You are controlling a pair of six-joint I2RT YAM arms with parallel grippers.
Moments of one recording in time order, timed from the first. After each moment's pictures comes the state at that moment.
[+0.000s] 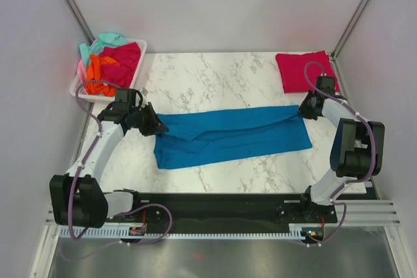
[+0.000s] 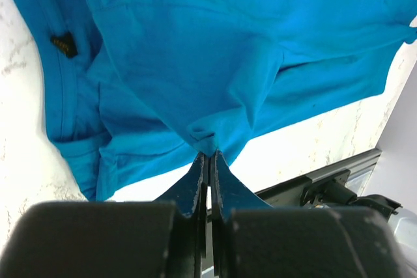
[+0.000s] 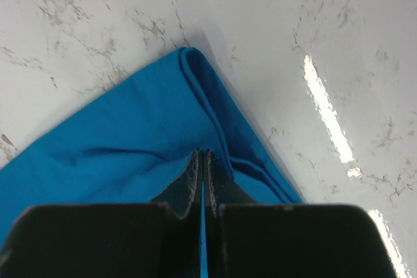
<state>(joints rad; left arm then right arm) -0.07 1.25 0.95 -0.69 0.43 -0.50 -0.16 1.69 1.07 -0.36 -0.04 0.44</state>
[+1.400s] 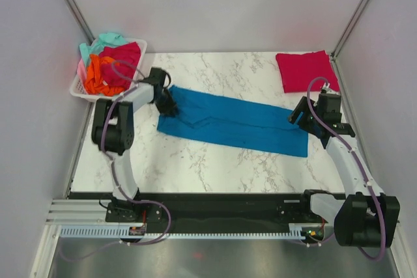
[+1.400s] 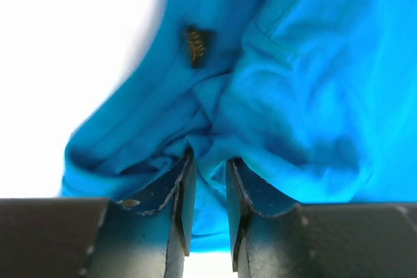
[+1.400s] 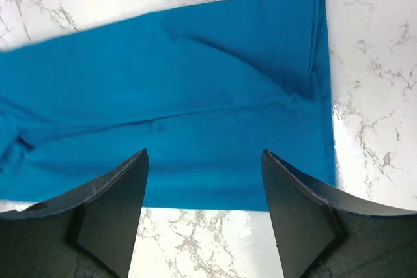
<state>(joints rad) -0.17 1.93 1.27 -0.53 0.13 -0.65 -0.06 1.09 0.77 -0.43 -0.09 0.47</state>
